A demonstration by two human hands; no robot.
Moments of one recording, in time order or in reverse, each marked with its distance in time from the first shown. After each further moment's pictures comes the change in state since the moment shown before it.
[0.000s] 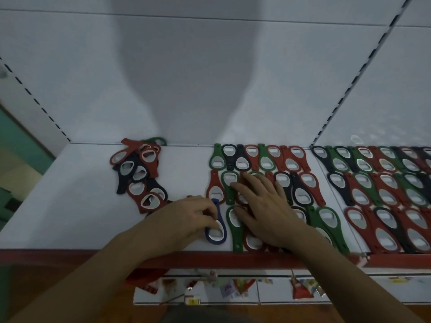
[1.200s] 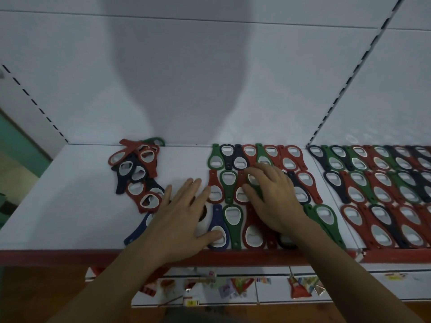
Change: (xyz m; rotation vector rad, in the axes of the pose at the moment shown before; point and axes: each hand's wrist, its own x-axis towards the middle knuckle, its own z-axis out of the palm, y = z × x) left_hand -0.001 0.014 0.022 0.129 -0.158 -0.546; right_hand 0.008 0.011 -0.008 0.131 0.280 0.134
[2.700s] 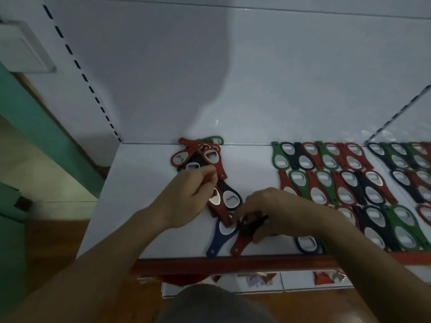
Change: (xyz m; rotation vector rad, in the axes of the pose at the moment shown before) left_hand -0.019 -0.158 -0.062 -0.843 0.166 0.149; right_hand 0.052 -0.158 0.019 0.063 -0.794 -0.353
